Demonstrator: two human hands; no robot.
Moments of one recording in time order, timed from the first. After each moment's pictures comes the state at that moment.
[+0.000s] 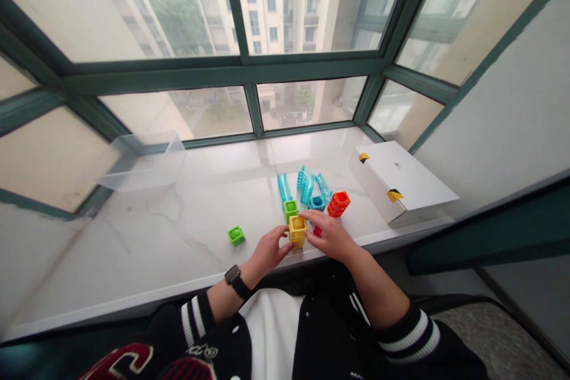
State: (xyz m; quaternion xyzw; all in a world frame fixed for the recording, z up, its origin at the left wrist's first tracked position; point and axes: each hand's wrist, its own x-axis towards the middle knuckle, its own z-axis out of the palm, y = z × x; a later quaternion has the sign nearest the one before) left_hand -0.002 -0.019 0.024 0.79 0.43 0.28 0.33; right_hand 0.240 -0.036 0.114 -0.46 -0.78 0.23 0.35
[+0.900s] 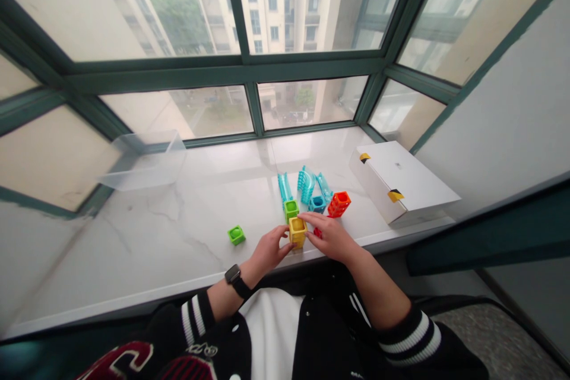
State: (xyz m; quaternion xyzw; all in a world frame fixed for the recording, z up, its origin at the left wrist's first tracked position) left_hand -0.001 -0.019 0.029 0.79 0.44 0.26 0.34; right_hand 0.243 -0.037 0.112 -0.45 -0.79 0.26 0.33
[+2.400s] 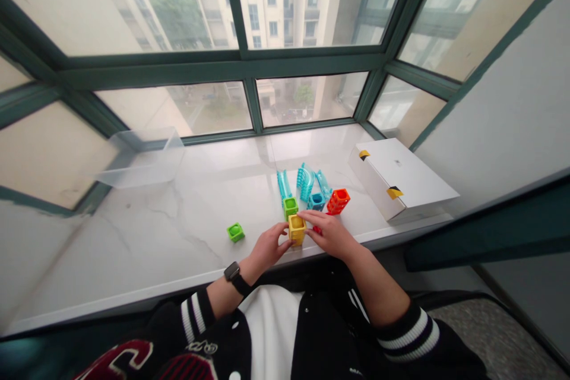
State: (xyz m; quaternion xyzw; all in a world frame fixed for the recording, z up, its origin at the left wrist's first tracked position) left_hand -0.001 -0.020 0.032 0.79 0.44 0.26 0.33; right_hand 0.248 -0.036 0.107 -0.44 -0.81 0.24 0.31
